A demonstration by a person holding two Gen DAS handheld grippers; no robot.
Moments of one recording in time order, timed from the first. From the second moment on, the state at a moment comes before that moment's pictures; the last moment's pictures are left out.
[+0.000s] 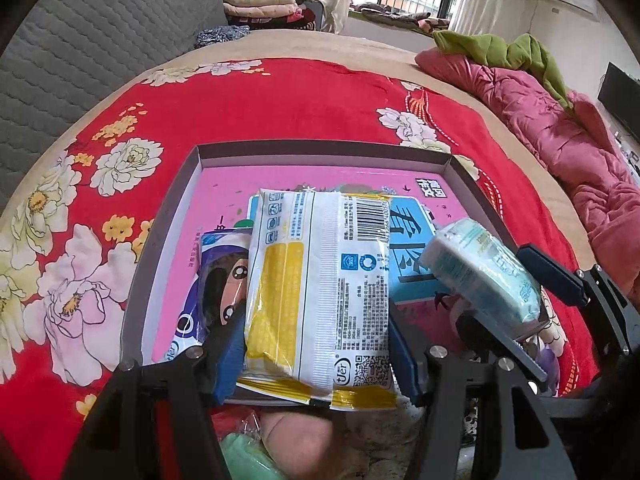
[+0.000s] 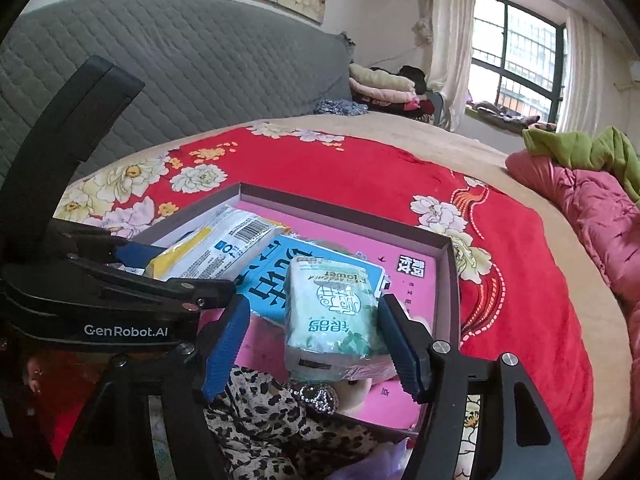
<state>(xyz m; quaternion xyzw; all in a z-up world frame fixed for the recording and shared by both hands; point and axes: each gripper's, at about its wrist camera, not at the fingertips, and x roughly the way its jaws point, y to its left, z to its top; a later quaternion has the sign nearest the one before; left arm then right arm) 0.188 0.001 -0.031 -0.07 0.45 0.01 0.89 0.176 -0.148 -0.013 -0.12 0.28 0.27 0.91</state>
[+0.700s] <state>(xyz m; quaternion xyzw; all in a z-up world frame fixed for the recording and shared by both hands) 0.206 -0.008 -0.042 -0.05 0.48 0.02 0.88 0.180 -0.160 -0.014 -0.11 0.27 0.23 0.93</state>
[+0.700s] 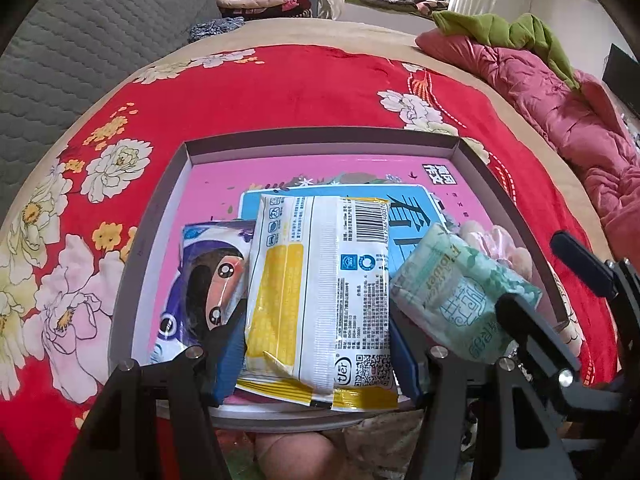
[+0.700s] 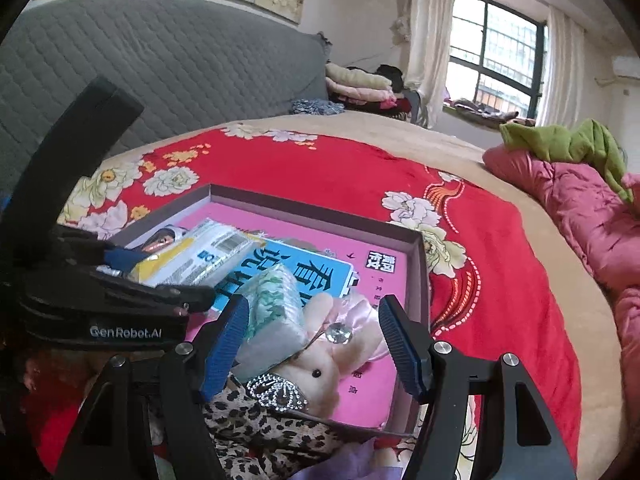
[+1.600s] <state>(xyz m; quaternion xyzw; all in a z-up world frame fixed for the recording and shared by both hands) 0.208 0.002 -0.047 -0.07 0.49 0.02 0.87 0.179 -0.168 -0.010 -0.09 0.26 0.23 0.93</state>
